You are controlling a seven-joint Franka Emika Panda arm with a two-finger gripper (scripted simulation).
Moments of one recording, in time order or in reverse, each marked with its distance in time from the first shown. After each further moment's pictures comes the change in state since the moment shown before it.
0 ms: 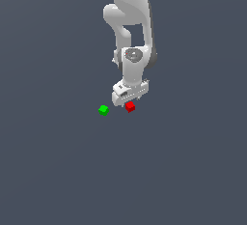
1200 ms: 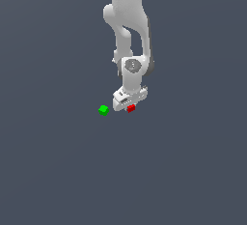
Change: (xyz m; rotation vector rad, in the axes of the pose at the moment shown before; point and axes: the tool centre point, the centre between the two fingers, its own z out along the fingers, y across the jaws) arm -0.001 0.000 0.047 0.000 -0.001 0.002
